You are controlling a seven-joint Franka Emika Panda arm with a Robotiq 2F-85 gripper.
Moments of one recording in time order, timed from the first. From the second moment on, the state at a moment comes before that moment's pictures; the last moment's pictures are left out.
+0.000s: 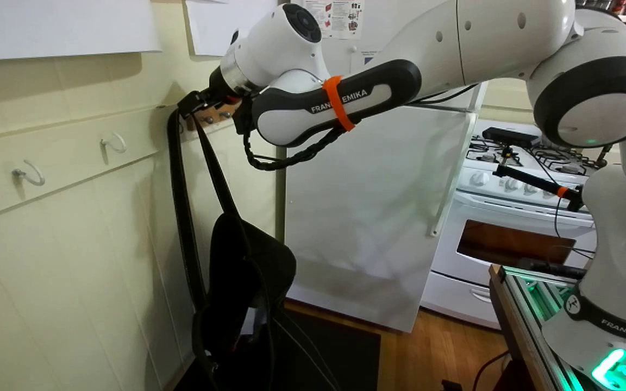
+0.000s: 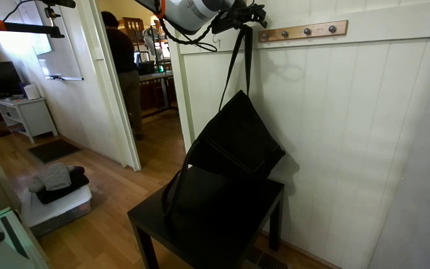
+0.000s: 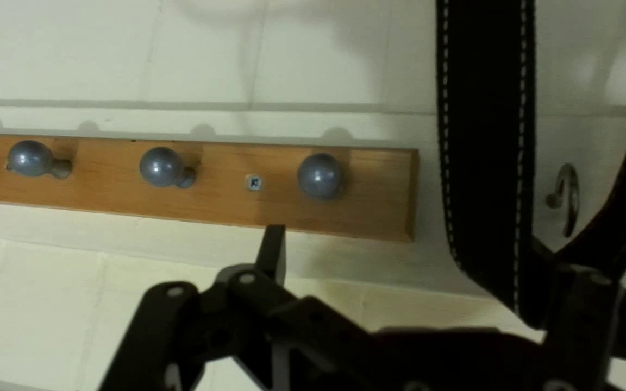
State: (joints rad) arm 0.51 0.71 -0.72 -1.36 0.06 2.93 0.29
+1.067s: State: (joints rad) arm 0.34 0.77 -0.52 -1.12 -0.18 2.56 0.42
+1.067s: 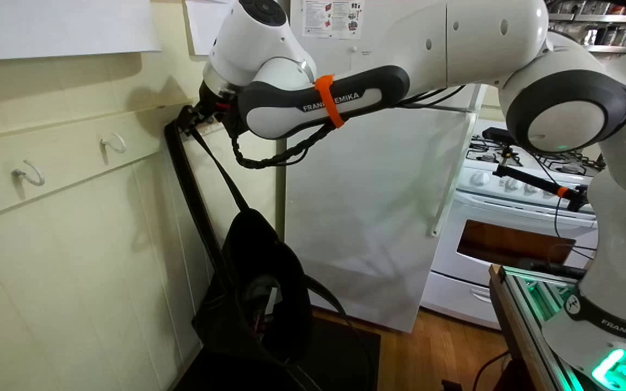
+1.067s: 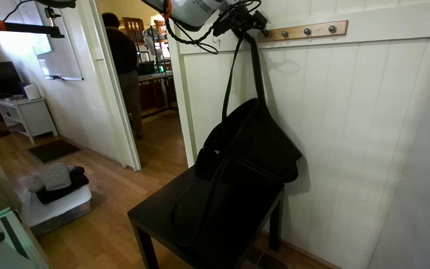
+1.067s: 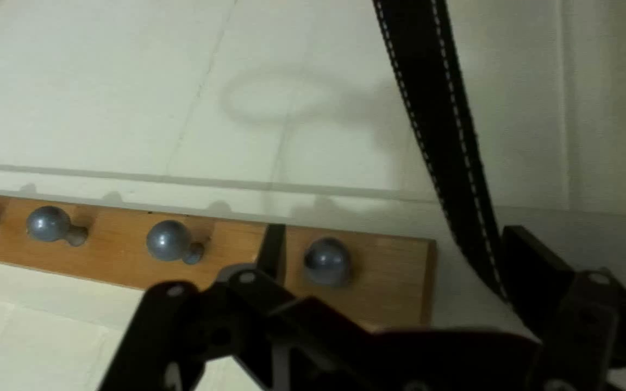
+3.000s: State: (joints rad) arm 0.13 0.45 -0.12 -1.52 -0.22 2.40 0.24
